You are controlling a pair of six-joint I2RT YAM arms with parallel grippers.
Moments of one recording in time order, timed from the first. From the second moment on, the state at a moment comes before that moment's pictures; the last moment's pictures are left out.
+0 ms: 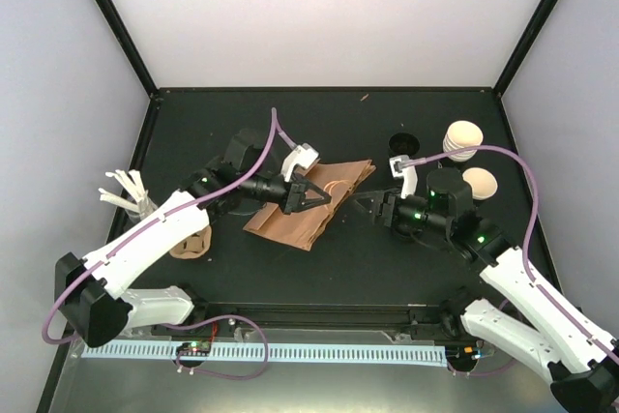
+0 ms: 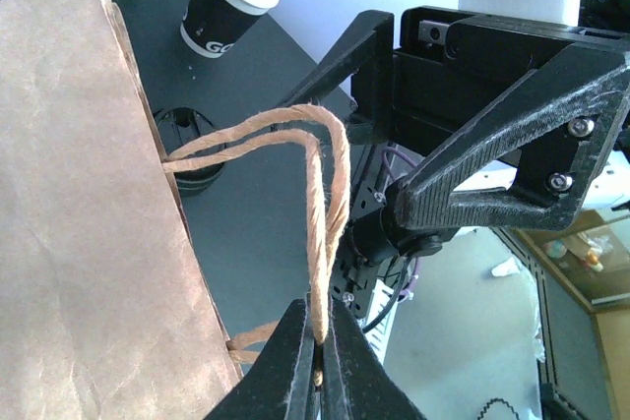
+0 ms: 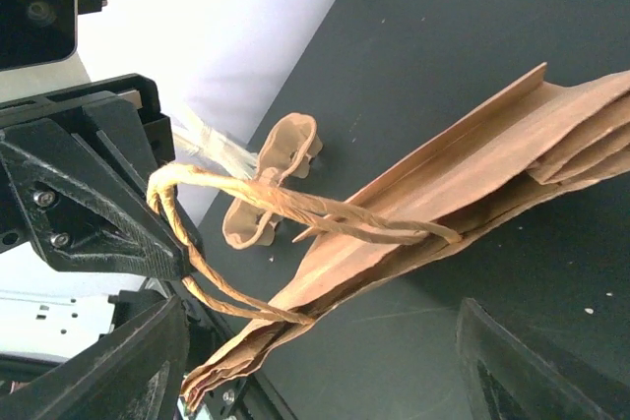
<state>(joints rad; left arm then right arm) -0.67 1.22 1.08 -0.43 0.78 -0.35 0.61 0.78 0.76 -0.36 -0.41 0.61</state>
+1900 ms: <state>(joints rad) -0.70 1.31 1.05 -0.27 0.85 -0.33 0.62 0.80 0.84 -0.59 -0.24 0.87</state>
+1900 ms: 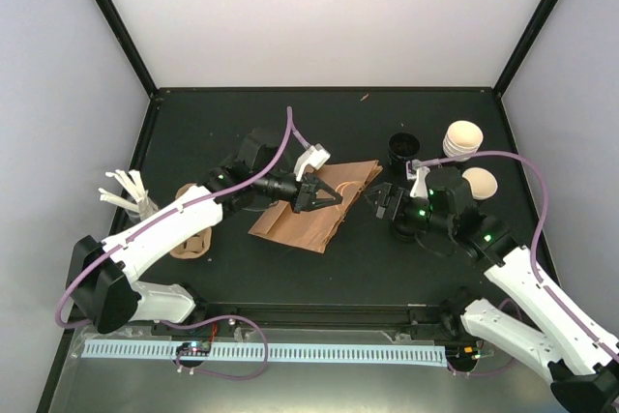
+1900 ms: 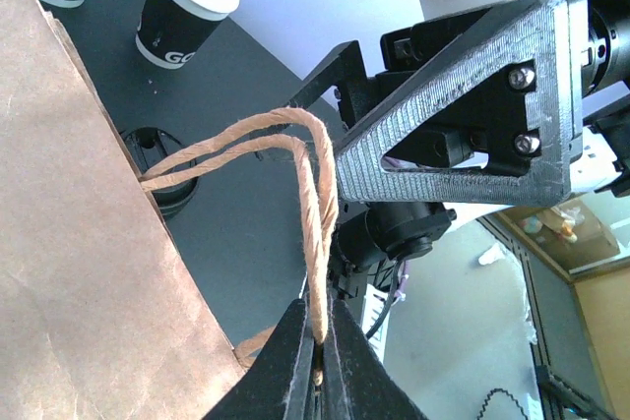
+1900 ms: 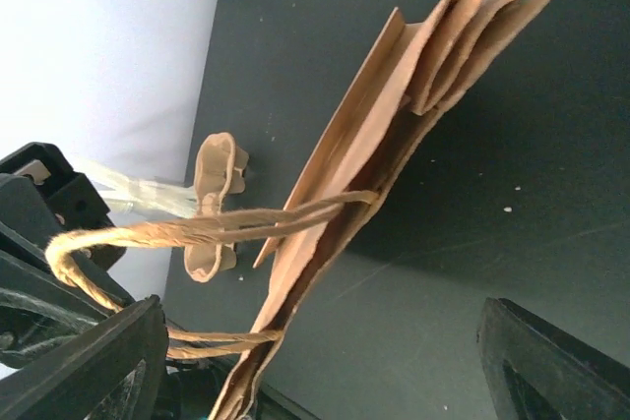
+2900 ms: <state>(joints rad) -0.70 1.27 1.06 -0.30 0.84 -0.31 0.62 0.82 0.94 -0.64 -0.18 0.57</state>
